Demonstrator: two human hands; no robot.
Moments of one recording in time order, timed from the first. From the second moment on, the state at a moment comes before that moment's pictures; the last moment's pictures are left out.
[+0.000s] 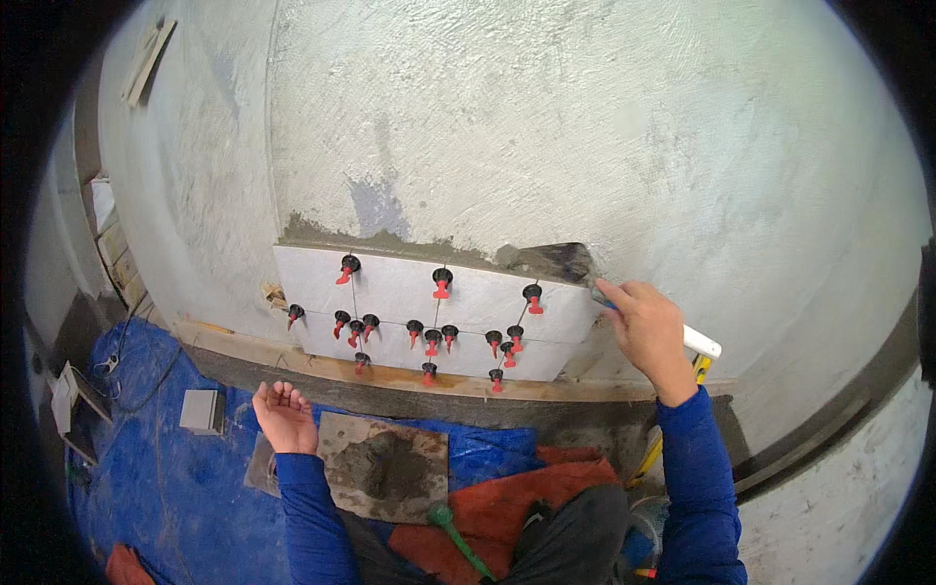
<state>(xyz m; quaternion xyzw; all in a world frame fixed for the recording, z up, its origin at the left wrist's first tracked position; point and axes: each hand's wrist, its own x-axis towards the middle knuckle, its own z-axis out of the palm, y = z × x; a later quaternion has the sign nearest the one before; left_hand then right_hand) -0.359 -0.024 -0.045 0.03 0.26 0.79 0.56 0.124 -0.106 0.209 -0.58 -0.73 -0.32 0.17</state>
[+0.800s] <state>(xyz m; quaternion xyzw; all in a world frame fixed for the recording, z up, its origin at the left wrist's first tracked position) -0.354 -0.025 -0.045 0.04 0.27 0.78 0.57 0.128 -0.106 0.226 -0.59 -0.73 -0.35 0.10</state>
